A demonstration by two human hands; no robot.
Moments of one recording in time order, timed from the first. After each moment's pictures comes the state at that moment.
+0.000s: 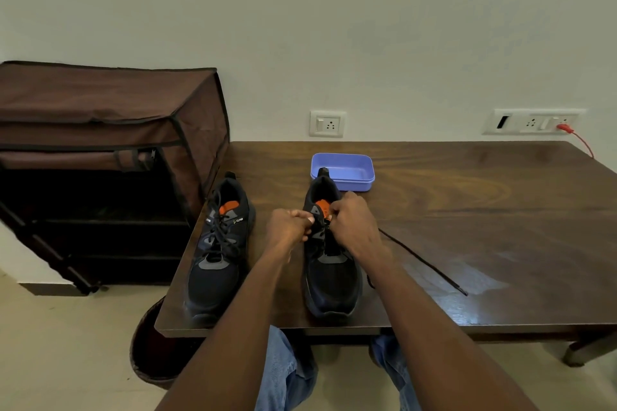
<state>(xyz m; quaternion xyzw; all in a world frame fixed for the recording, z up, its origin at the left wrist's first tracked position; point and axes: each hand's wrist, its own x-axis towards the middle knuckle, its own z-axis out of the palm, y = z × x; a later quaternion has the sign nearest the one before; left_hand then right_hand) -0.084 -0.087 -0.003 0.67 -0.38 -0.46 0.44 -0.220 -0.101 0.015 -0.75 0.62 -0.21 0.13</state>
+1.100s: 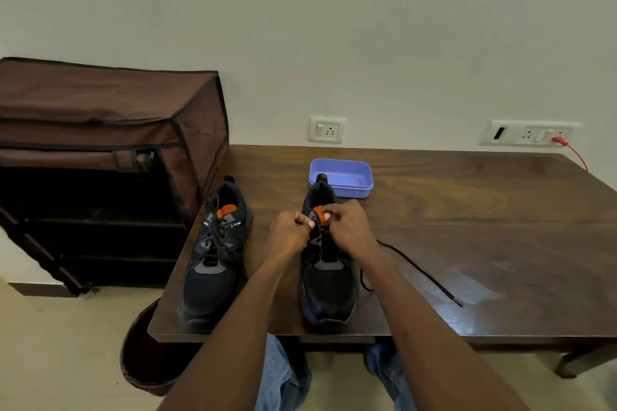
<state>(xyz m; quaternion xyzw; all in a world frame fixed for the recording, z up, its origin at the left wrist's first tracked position) -0.086 -0.086 -0.003 0.68 -0.48 -0.39 0.39 -0.223 -0.114 0.000 -0.70 0.61 -0.26 0.27</state>
